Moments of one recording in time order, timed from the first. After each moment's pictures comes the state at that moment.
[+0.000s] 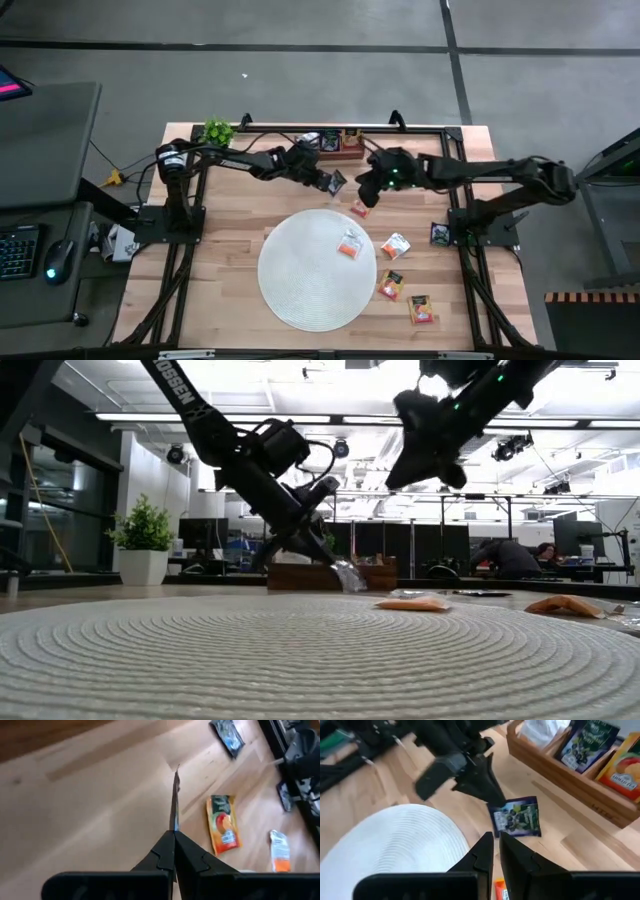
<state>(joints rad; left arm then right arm) 0.36 1.86 1.03 0.14 0.16 -0.73 -0.22 1.29 0.84 -0.20 0.07 0.47</state>
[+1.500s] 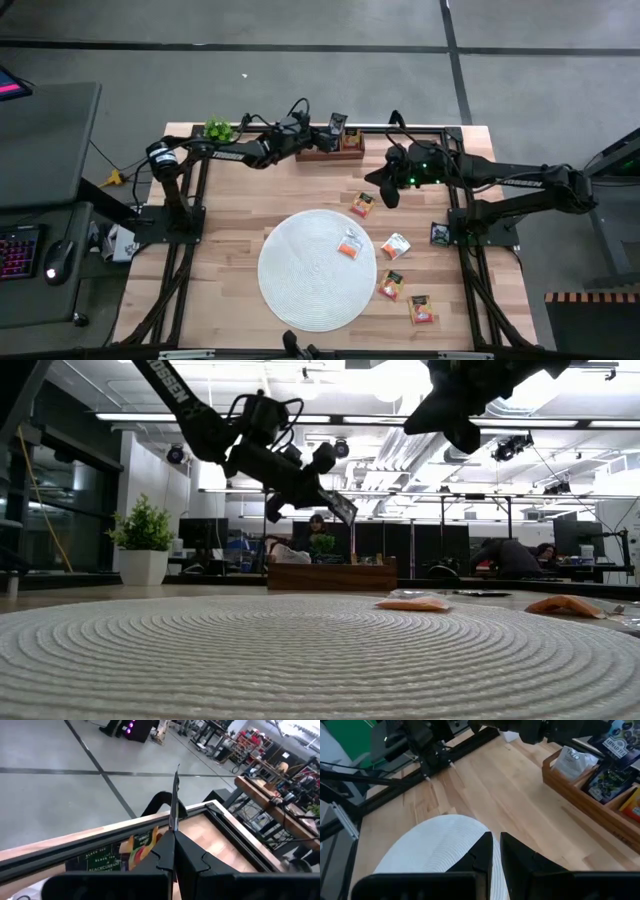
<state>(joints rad) 0.47 1.80 1.03 0.57 -0.19 -0.57 -0.22 1.06 0.84 -0.26 -0.06 0.42</state>
